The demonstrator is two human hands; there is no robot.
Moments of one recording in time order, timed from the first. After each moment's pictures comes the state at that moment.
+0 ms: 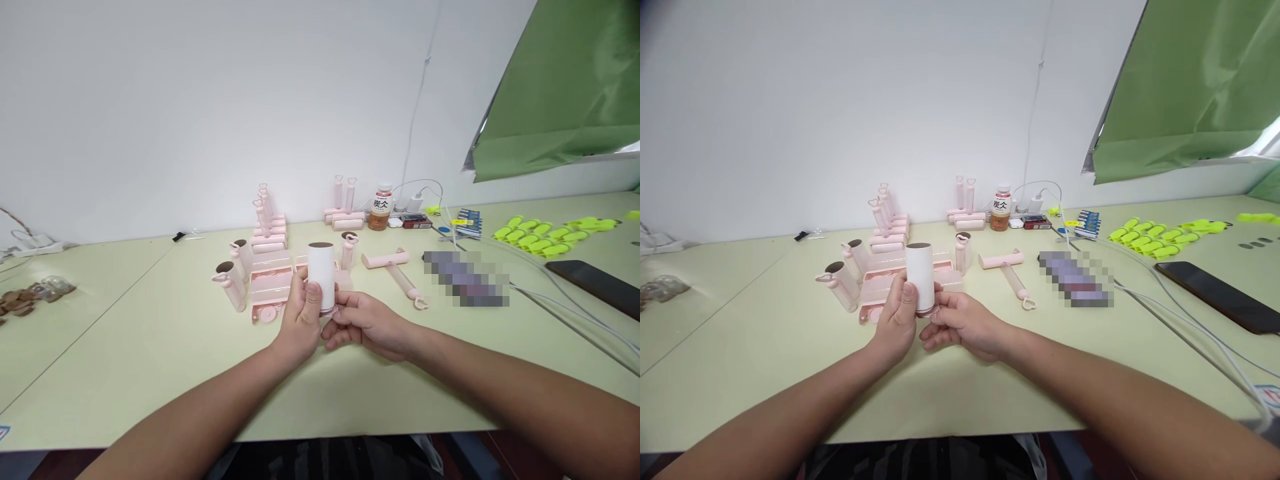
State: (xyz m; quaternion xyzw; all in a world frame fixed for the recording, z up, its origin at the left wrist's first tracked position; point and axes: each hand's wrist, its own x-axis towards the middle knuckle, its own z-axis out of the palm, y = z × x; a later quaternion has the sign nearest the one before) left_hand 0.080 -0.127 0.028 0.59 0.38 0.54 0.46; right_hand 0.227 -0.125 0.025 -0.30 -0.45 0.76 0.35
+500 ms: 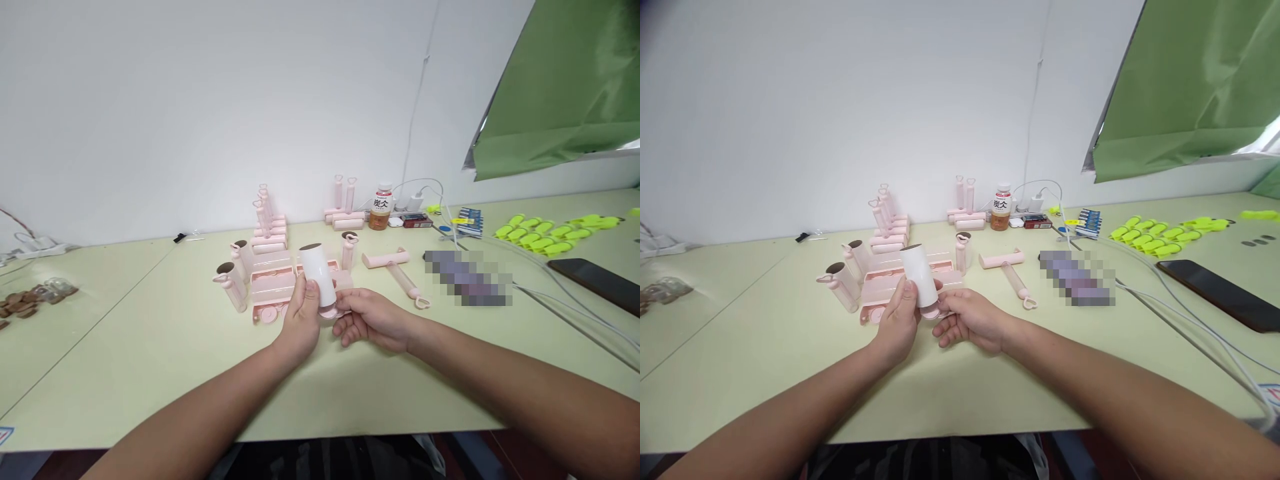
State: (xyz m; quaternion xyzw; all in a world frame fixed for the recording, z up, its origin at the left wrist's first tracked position) left_hand 0.079 -0.121 0.016 0.57 0.41 0.52 0.49; right_hand 0.232 -0.114 0.026 -0.37 -0.42 0.76 0.33
